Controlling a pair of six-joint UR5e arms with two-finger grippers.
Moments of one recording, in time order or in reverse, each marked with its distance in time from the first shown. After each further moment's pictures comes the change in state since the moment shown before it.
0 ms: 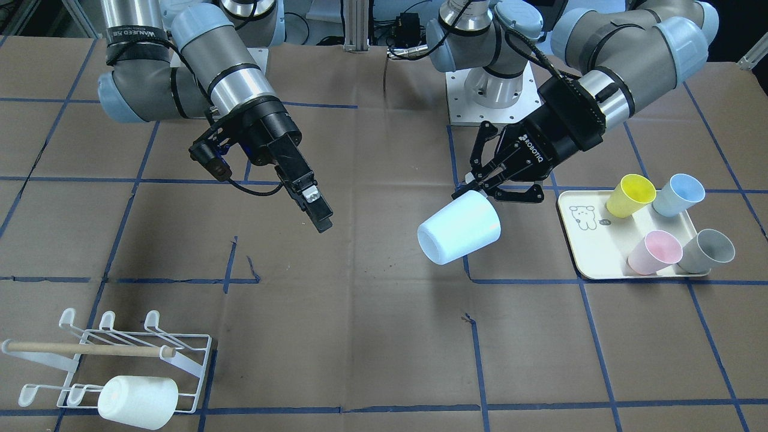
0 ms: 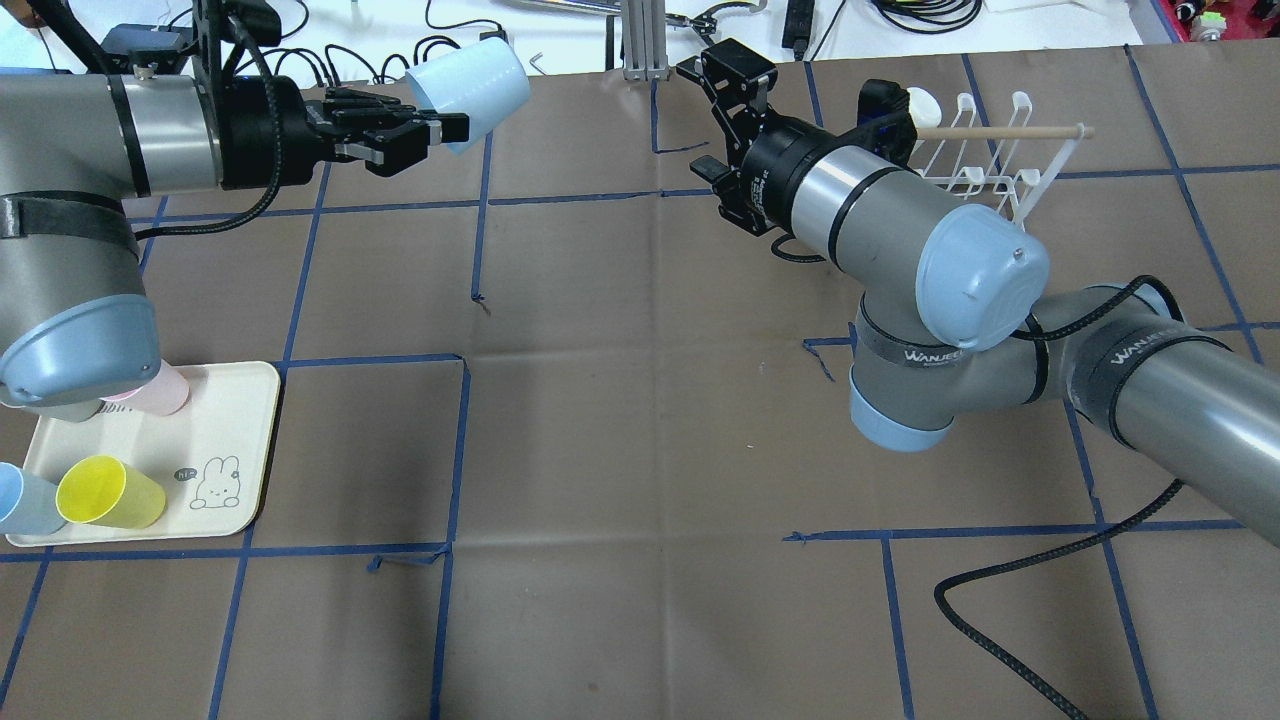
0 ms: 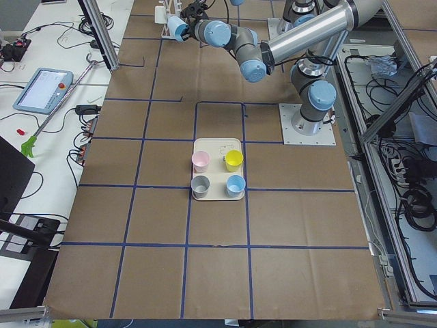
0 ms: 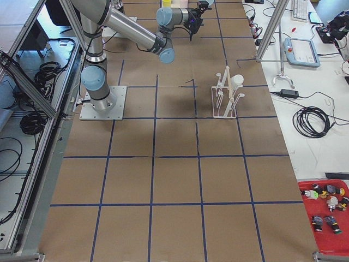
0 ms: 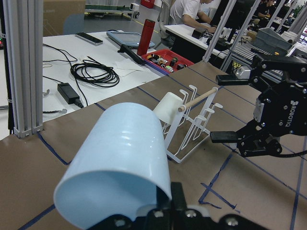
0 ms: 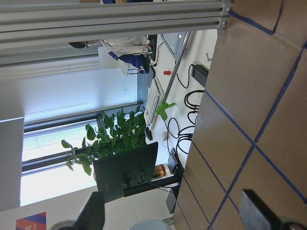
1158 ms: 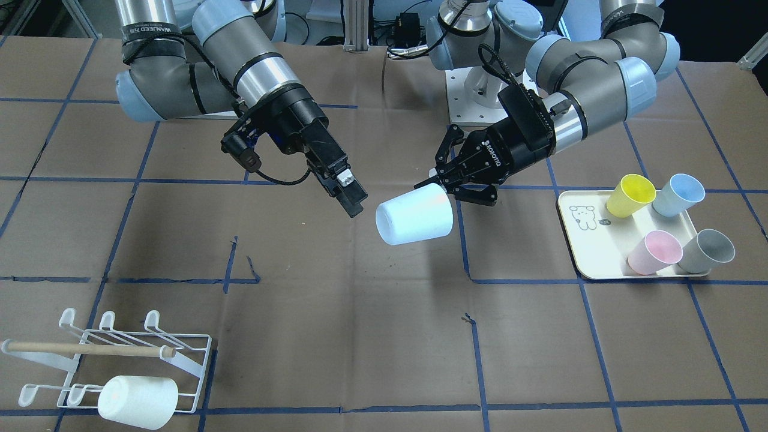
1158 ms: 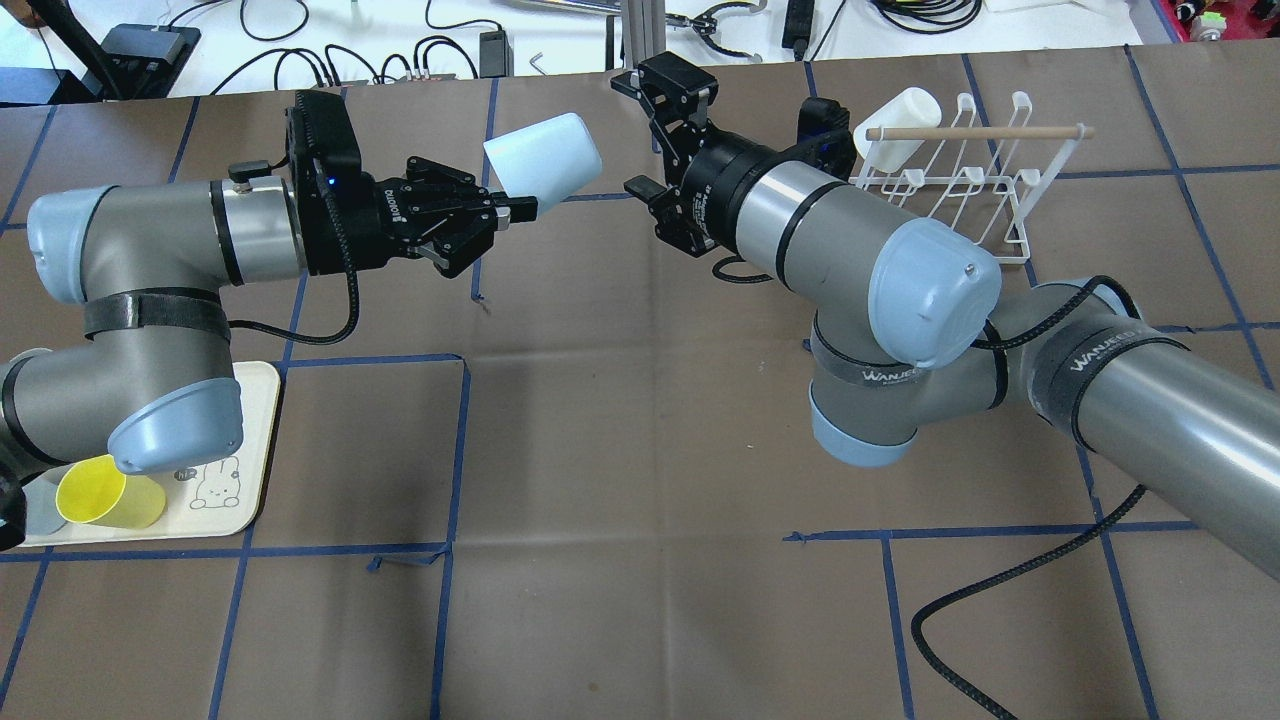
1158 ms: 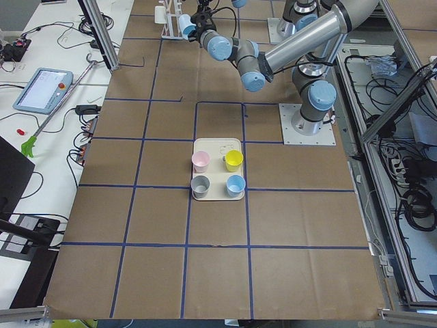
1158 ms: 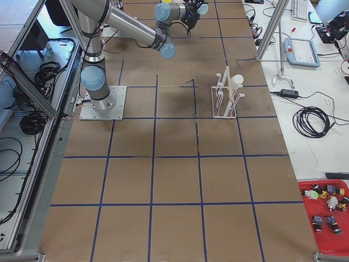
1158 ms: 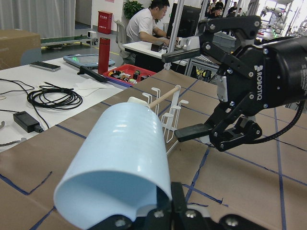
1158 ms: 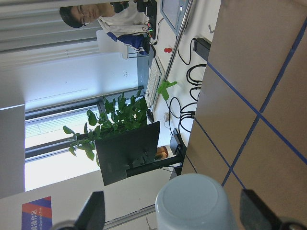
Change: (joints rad) left arm -0.046 -0.047 -0.091 0.108 -0.117 0.145; right arm 0.070 0.001 -0.022 0.005 -0.023 0.030
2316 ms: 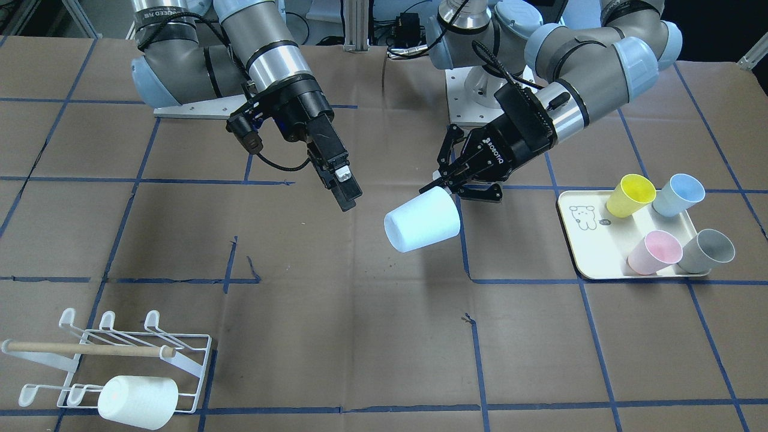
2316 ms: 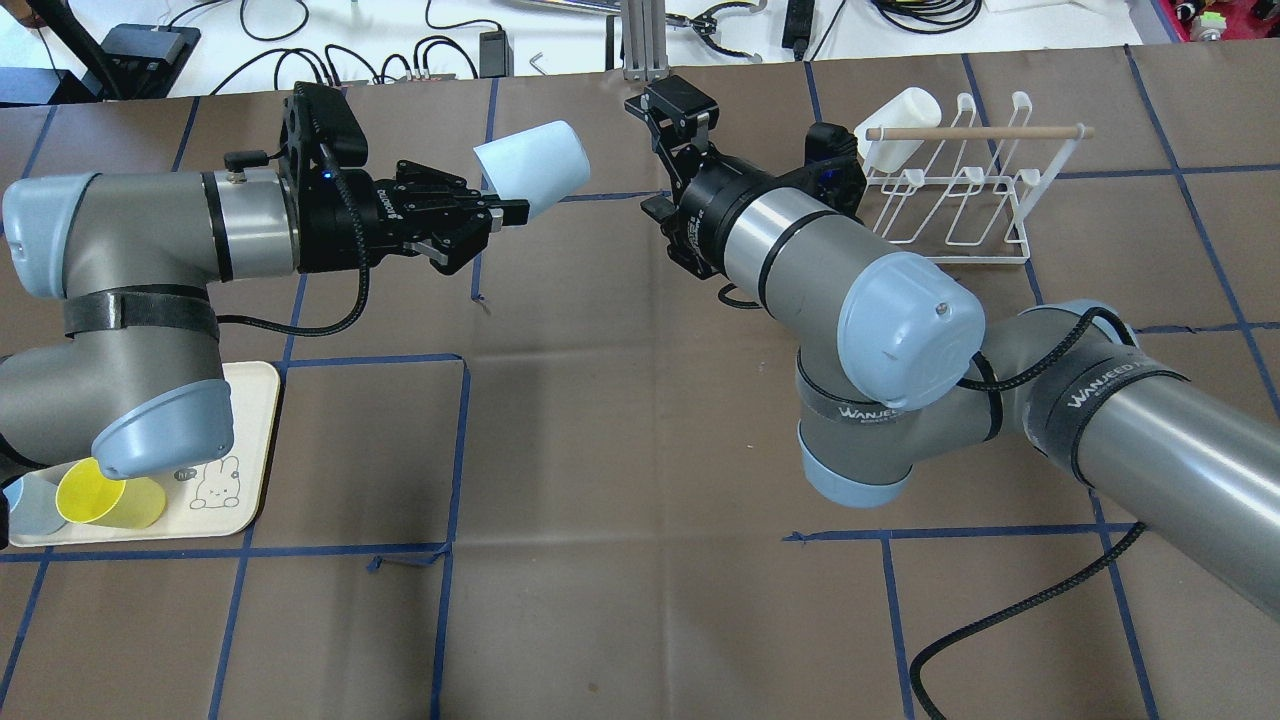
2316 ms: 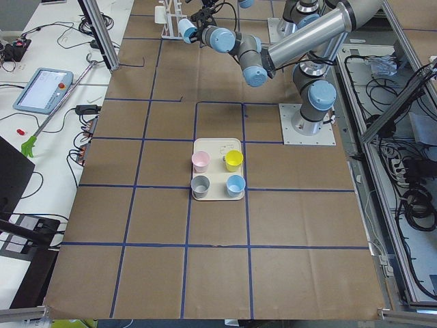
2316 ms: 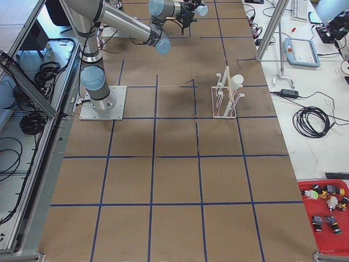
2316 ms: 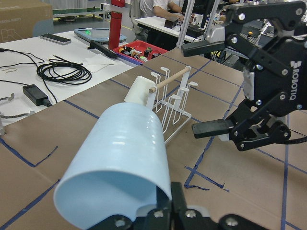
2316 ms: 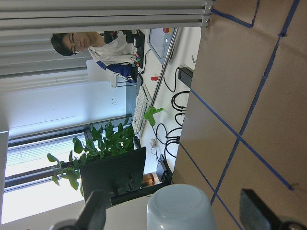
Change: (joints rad) left arm -0.008 0.034 0.009 -0.005 0.121 -0.112; right arm 0.054 -0.047 0.037 0.067 -0.171 -0.011
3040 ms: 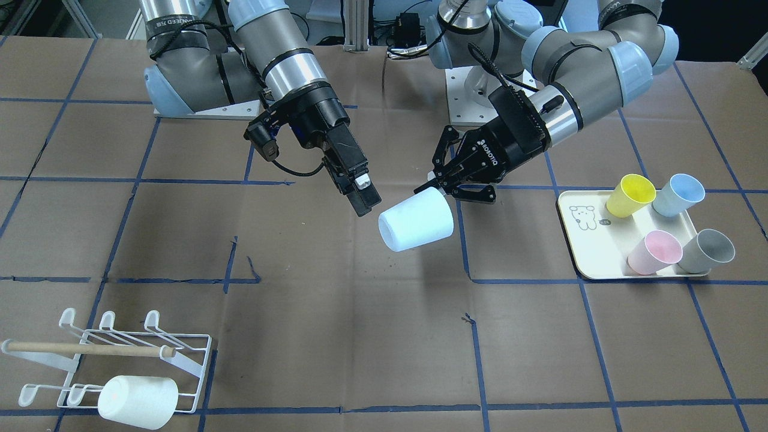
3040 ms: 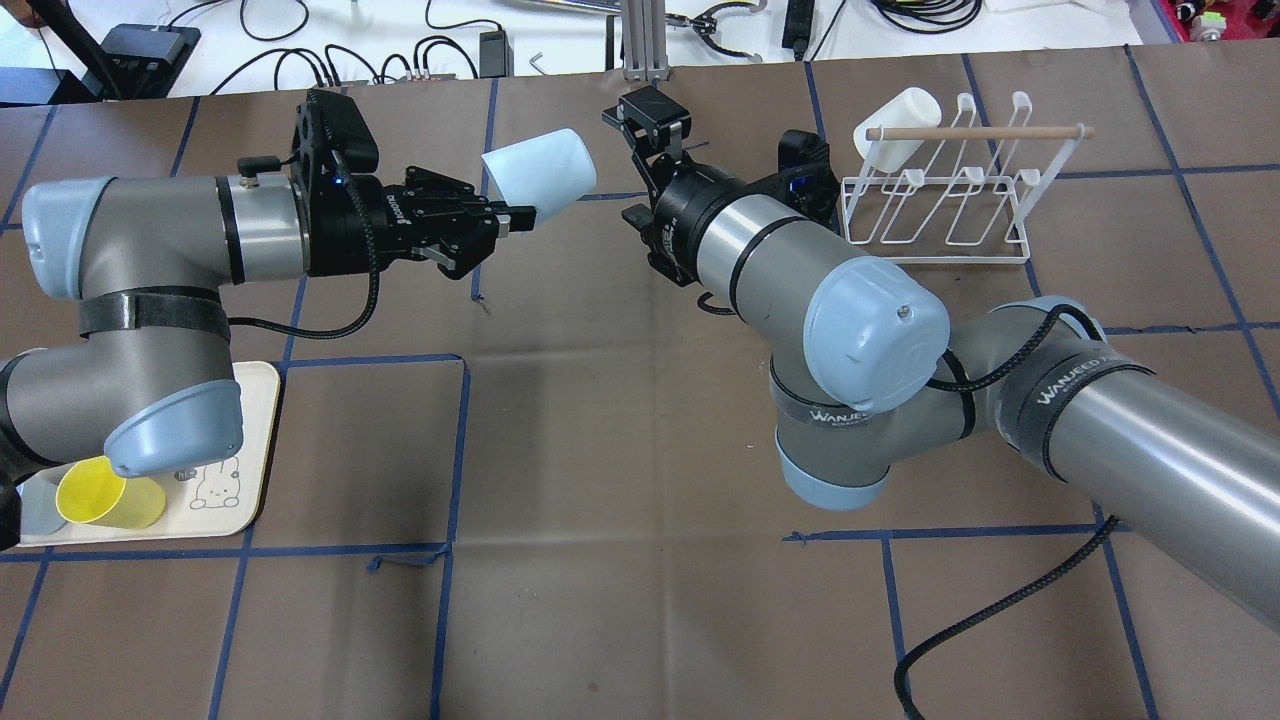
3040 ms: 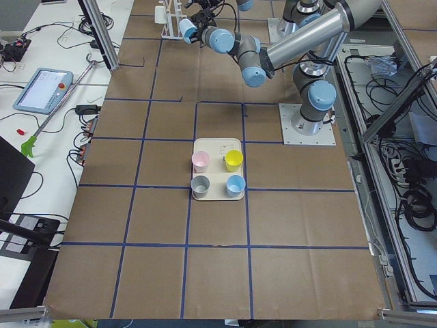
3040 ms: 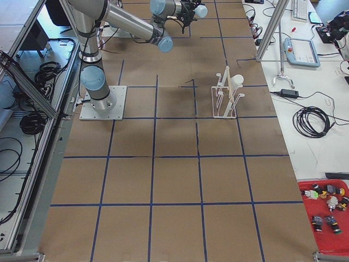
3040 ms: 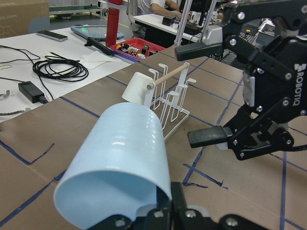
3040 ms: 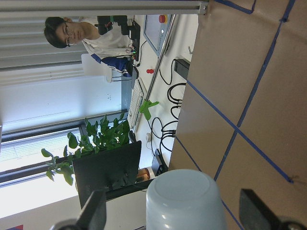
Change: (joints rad) left arm -0.016 -0.007 -0.002 0.004 -0.004 0.006; right arm 0.040 0.054 -0.050 0.011 -0.014 0.005
